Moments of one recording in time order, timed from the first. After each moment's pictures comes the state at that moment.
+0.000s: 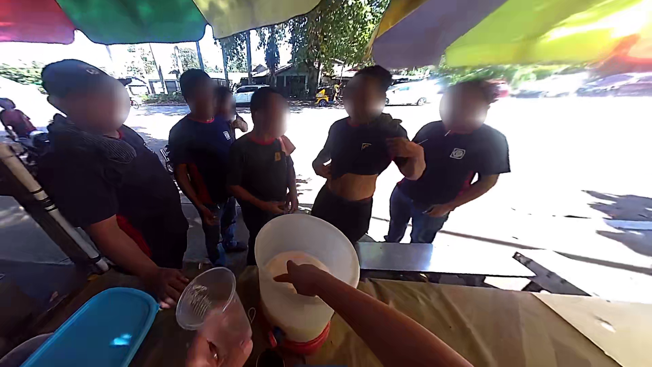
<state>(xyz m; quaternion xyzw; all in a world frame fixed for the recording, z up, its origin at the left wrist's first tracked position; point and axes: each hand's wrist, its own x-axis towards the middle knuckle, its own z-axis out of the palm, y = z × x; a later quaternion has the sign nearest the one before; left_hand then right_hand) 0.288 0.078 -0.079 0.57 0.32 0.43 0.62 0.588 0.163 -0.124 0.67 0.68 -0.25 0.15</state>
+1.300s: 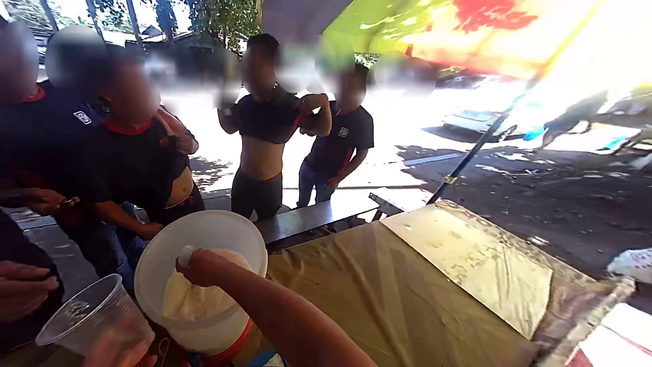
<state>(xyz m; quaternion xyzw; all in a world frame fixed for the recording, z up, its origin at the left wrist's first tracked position) 0.371 0.153 -0.114 0.54 0.32 0.34 0.70 0.626 0.199 -0.148 0.66 0.67 -0.25 -0.20</state>
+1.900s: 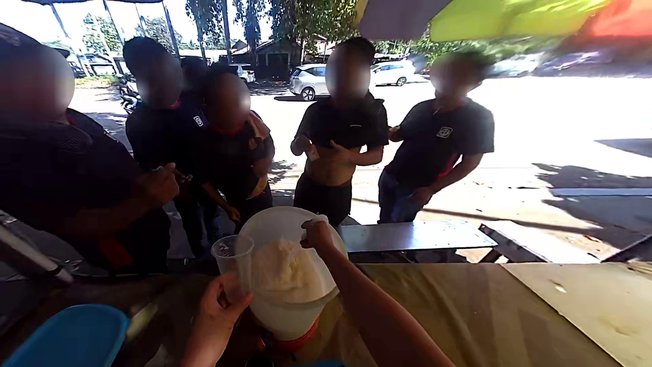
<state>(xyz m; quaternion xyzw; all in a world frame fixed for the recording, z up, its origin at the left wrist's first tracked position) 0.368 0.167 -0.110 0.60 0.43 0.33 0.59 0.685 0.190 -0.143 0.79 0.24 -0.30 -0.48</state>
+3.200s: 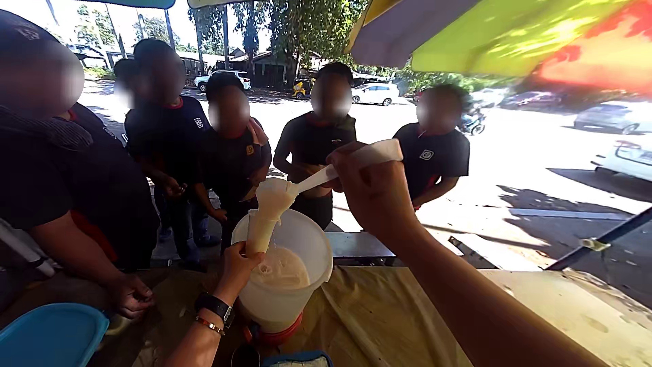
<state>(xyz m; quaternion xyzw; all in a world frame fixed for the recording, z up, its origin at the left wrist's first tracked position) 0.433 0.210 -0.106 0.68 0.44 0.27 0.52 0.593 0.060 0.102 0.64 0.57 0.21 -0.47</state>
